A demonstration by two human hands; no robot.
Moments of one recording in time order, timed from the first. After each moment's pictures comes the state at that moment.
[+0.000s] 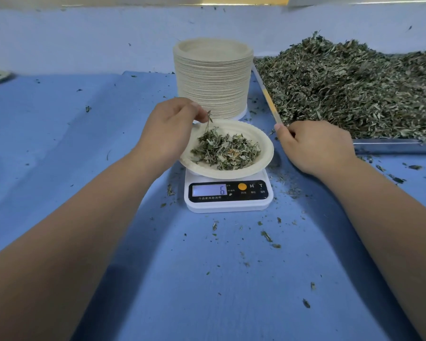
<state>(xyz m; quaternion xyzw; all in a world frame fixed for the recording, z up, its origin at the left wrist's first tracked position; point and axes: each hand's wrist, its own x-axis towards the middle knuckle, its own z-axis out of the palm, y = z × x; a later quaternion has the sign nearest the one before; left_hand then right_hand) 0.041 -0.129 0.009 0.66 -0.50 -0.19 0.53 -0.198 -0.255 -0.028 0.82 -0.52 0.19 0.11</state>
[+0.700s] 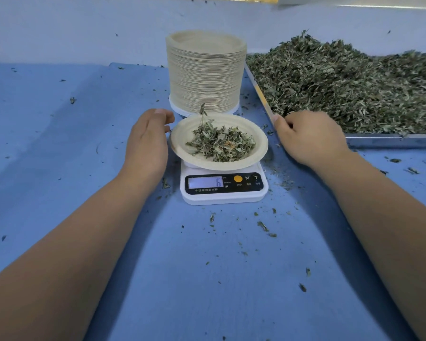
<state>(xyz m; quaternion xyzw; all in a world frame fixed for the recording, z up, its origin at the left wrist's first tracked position) 0.055 -0.119 -0.033 0.65 -0.36 -0.23 0.63 -0.201 -0.252 -0.022 0.82 -0.52 0.25 0.06</state>
